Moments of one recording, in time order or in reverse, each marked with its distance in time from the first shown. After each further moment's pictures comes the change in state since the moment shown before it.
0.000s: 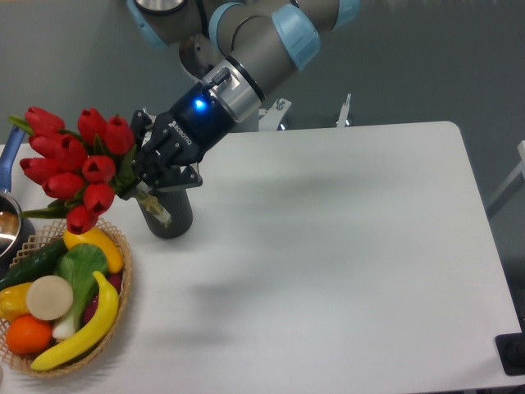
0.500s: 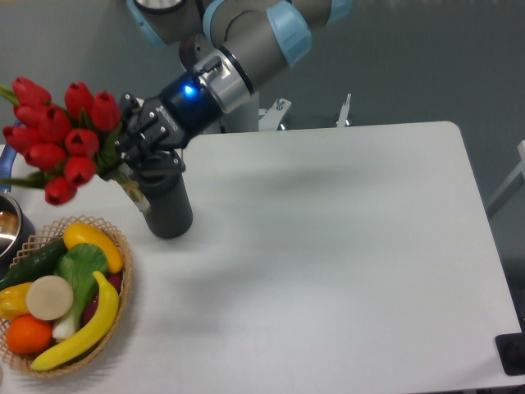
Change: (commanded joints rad) arm 0.008 0.104 -0.138 0.000 -0.133 0.028
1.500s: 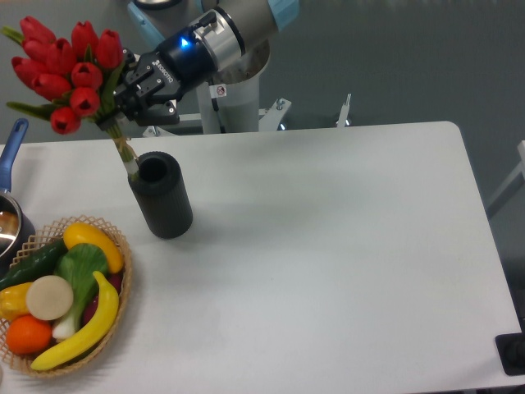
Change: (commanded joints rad) arm 0.091 0.158 -0.189 -0.002 -0.077 0.066
